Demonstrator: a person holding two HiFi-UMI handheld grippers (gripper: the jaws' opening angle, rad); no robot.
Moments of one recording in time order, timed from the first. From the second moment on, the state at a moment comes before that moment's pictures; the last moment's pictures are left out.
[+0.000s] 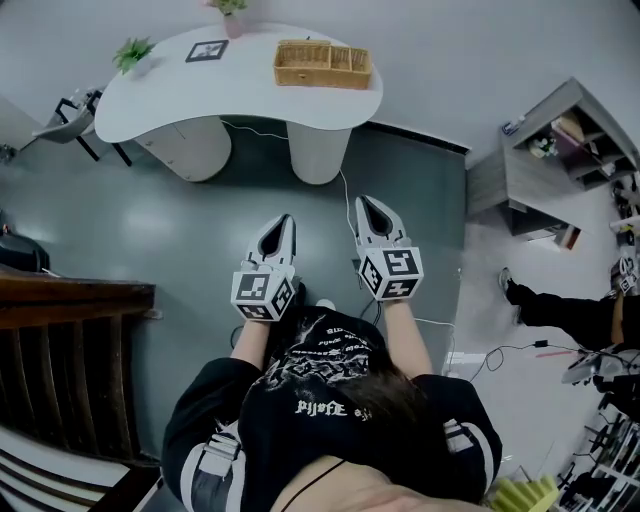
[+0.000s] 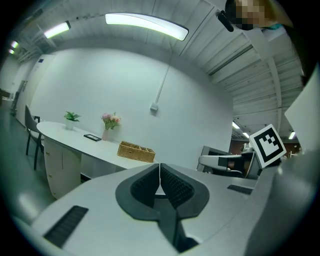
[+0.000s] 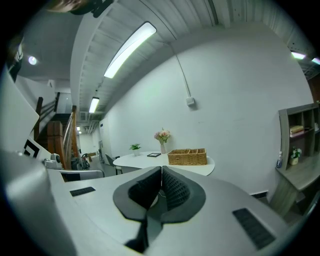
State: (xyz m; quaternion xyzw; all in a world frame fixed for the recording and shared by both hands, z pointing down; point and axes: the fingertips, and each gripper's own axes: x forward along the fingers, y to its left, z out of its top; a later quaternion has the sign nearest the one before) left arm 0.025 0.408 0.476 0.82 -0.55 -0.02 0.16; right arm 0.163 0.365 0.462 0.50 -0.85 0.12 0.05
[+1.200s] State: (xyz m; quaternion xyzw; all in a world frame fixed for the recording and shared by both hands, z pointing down) left arm -0.071 0.219 0.464 0.87 -0.47 0.00 0.15; right arm 0.055 0.215 0.456 0.55 -0.82 0.18 0.00
